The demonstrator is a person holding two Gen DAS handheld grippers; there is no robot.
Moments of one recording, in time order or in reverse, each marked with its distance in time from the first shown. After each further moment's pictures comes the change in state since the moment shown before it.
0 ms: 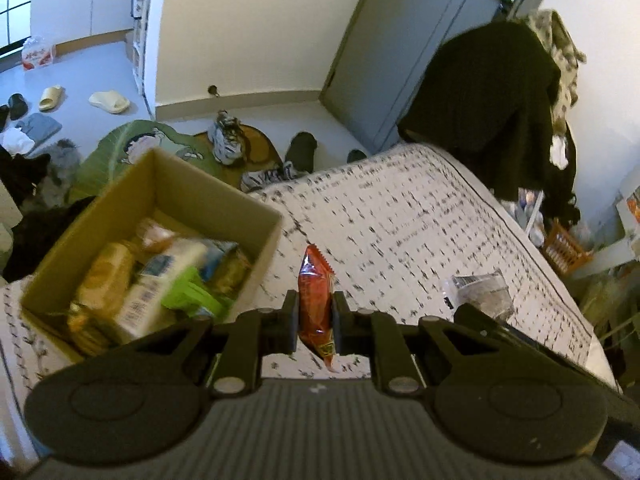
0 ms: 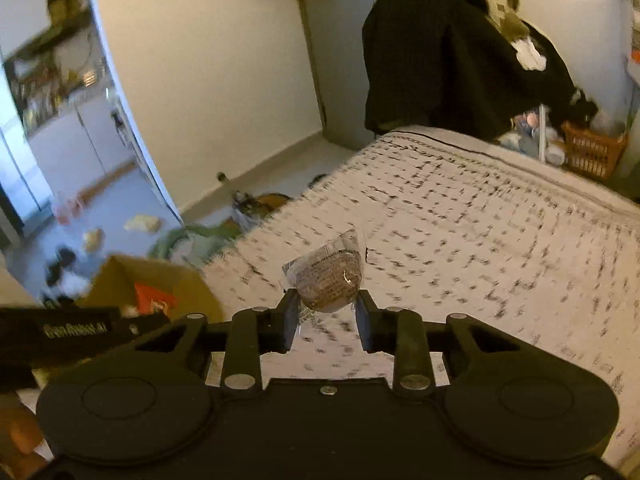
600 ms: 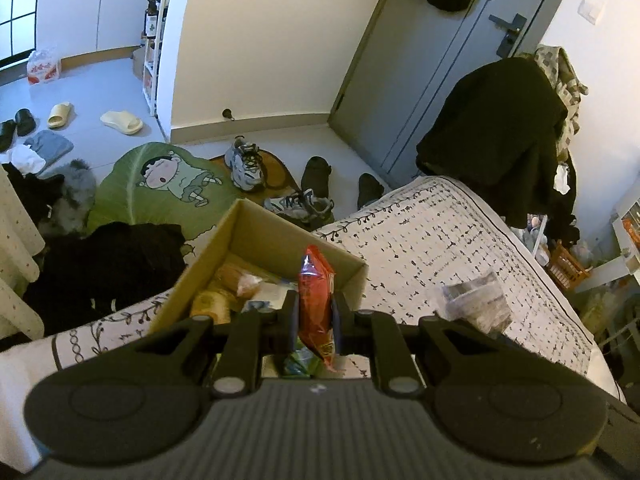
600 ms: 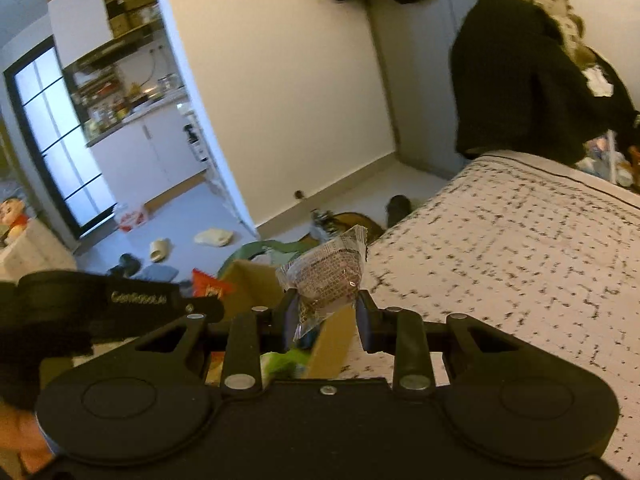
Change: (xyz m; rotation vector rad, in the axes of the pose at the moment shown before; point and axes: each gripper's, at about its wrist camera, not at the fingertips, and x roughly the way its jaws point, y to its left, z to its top) left arm -0.039 0.083 0.032 0.024 -0.047 -0.027; right arm -0.027 0.092 -0.013 -0.074 -0.051 0.175
